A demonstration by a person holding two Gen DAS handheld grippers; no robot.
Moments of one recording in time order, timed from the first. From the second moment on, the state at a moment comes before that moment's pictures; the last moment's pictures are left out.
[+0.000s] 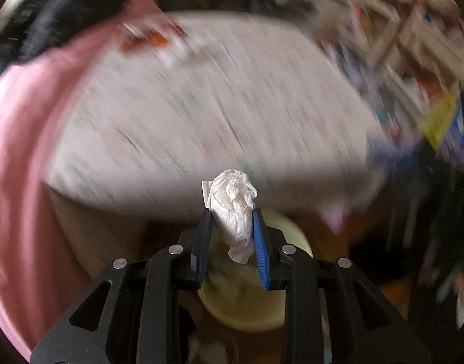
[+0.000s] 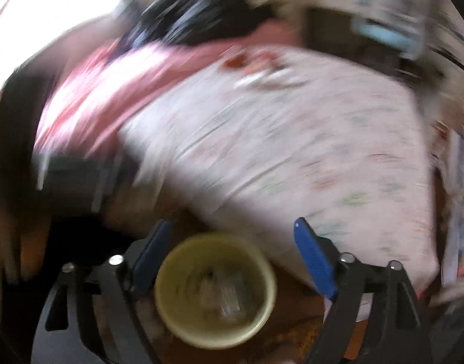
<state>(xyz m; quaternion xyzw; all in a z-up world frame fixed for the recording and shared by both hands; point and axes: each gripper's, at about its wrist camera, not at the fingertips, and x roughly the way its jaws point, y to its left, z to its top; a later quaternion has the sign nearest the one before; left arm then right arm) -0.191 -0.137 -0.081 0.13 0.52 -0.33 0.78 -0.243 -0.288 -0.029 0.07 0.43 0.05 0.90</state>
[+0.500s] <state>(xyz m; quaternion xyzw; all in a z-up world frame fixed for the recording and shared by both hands) -0.191 -0.087 -0.038 0.06 0.41 -0.22 0.88 -0.235 -0.325 -0.040 0.12 0.38 -0.08 0.91</state>
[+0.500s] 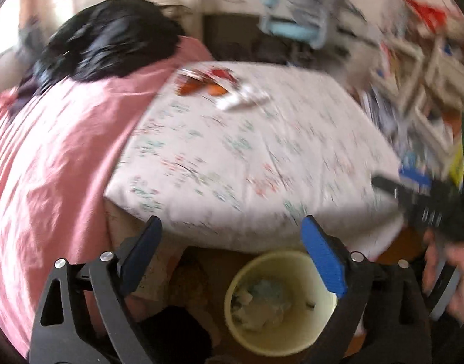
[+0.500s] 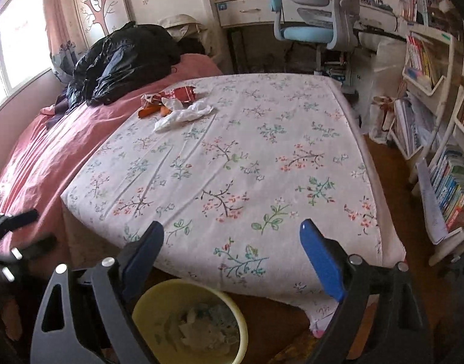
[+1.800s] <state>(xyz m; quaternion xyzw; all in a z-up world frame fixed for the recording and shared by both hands) -0.183 -0.083 -0.028 0.04 0.38 -0.20 0.90 -0.237 -0.312 -0.038 0.07 0.36 -0.08 0.92</state>
